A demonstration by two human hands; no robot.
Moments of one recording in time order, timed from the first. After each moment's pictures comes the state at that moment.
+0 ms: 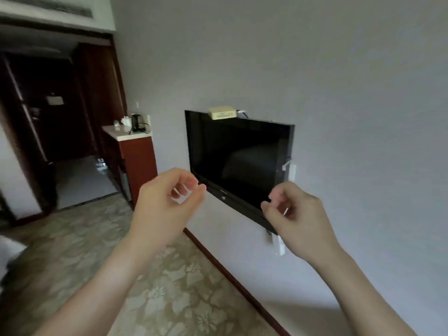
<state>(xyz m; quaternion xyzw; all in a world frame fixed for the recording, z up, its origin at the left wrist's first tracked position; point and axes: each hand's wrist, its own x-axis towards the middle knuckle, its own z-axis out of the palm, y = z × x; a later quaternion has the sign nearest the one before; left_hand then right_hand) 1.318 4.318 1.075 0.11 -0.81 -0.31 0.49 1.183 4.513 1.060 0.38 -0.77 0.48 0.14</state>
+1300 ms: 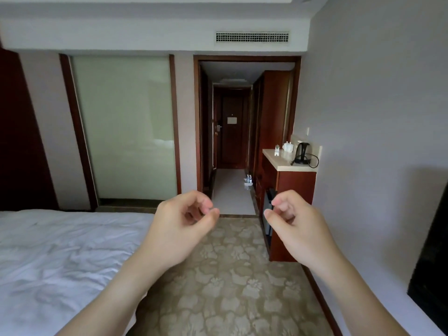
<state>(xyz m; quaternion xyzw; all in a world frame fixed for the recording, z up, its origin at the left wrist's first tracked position) 1.349 3.711 1.083 0.35 -0.75 -0.17 0.53 1.116 3.754 1.077 0.64 -0.59 0.49 -0.04</state>
